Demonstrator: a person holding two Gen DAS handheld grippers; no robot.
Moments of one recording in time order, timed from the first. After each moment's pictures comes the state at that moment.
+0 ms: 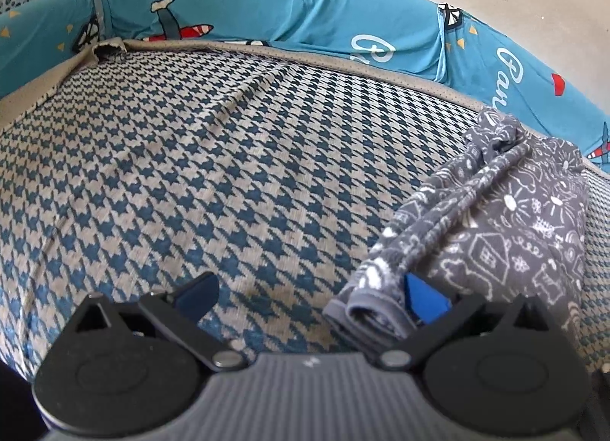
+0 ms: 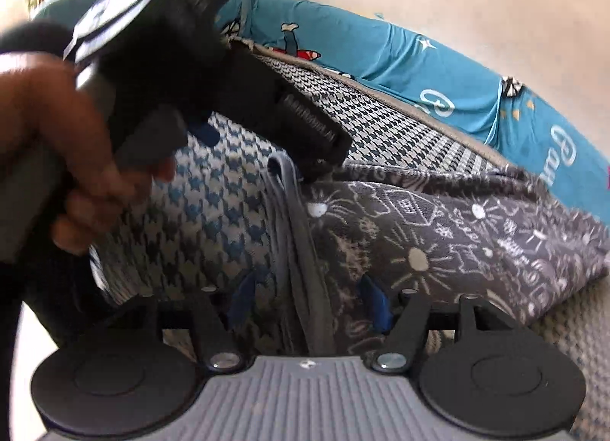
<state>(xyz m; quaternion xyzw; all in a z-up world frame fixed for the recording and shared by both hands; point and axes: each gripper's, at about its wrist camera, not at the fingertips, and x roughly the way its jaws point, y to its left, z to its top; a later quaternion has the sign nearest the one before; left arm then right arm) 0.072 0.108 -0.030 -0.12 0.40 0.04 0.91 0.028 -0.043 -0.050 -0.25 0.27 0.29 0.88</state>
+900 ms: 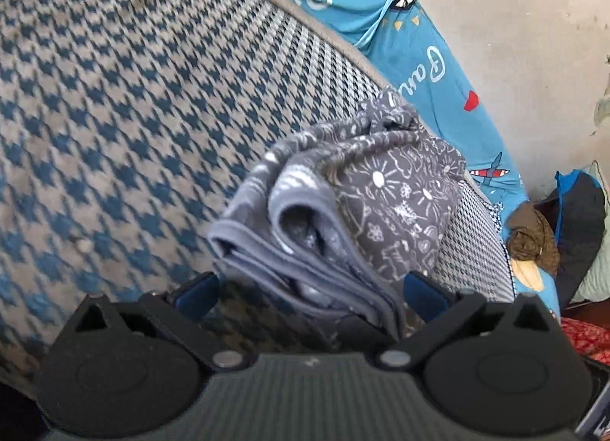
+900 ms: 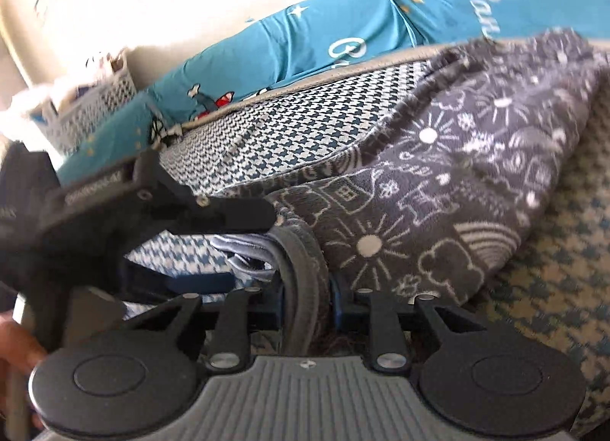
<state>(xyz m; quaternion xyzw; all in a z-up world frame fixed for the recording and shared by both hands) 0.079 0.104 -0.048 -0.34 0.45 -0.13 0.82 0.098 -0.116 -0.024 0.11 0.38 0.27 0.88</state>
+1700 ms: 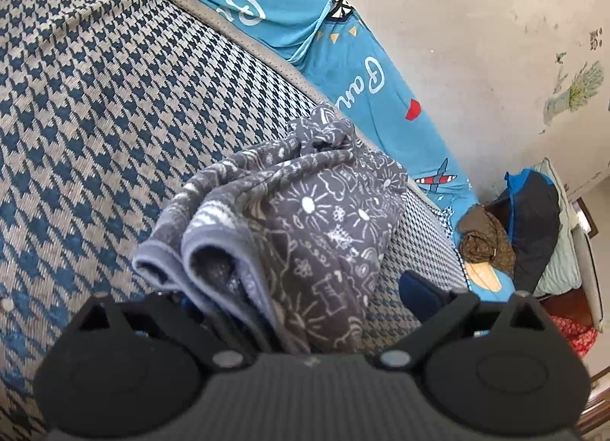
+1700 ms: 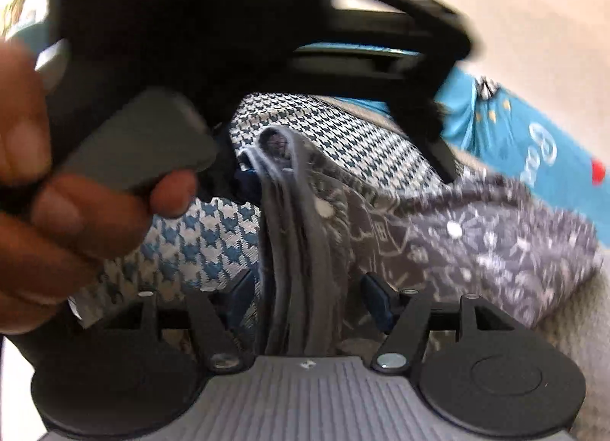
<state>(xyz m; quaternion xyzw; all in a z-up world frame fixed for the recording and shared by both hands) 0.100 0.090 -0.028 -0.34 0.40 -0.20 0.83 0.052 -0.036 -0.039 -0.24 0.24 0.26 0.90</state>
